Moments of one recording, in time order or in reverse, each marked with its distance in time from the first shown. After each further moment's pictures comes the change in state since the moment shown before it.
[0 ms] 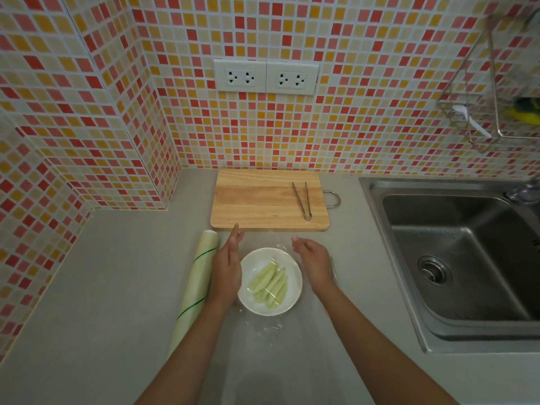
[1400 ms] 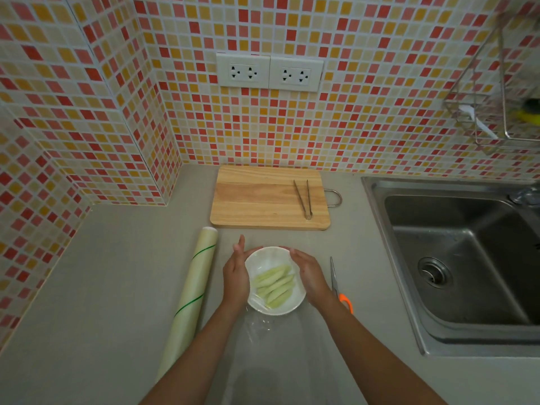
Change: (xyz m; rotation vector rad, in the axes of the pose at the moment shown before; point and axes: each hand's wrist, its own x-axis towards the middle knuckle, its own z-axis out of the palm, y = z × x) left_hand -0.018 -0.001 0.023 -0.228 -0.036 -0.309; right_hand -0.007 0.022 0.001 0.305 -0.305 0.180
